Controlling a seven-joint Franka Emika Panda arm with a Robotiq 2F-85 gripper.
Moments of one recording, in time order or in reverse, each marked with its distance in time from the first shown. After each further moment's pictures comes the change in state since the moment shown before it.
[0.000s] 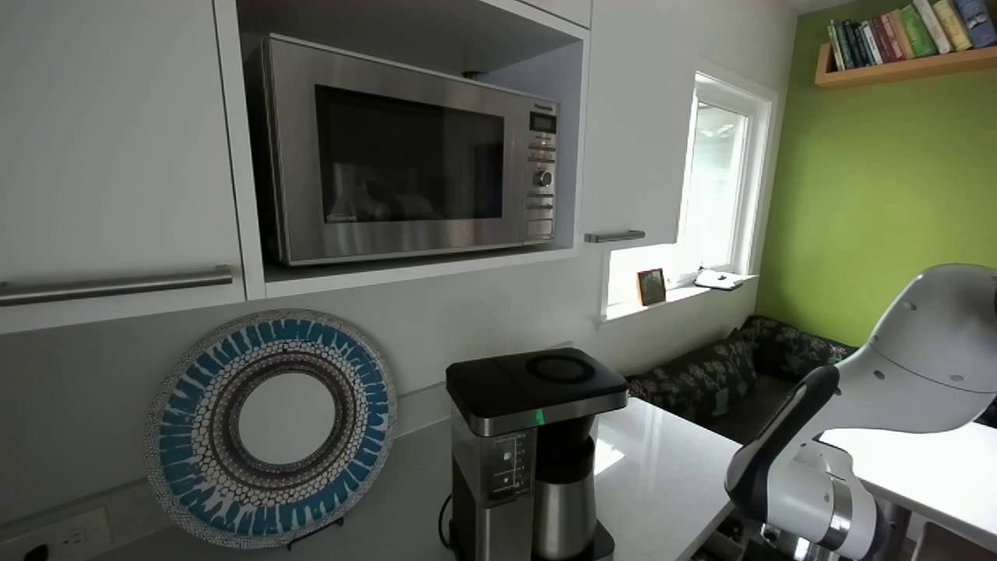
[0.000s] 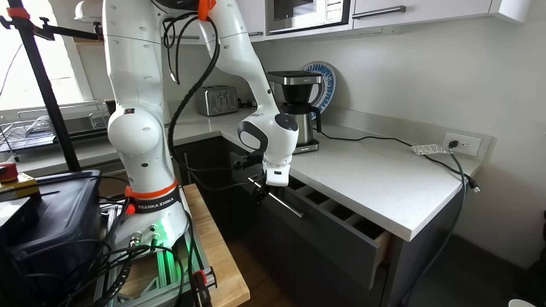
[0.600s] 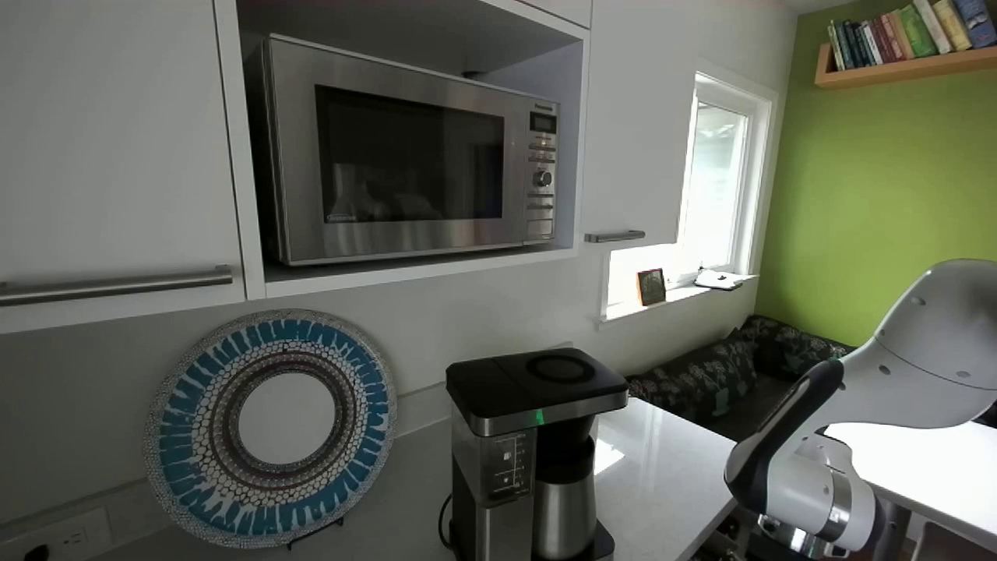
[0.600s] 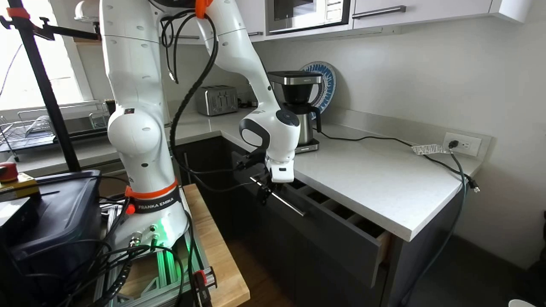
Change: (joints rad) arm -0.002 -0.024 -0.006 0.008 -0.017 0.011 -0.077
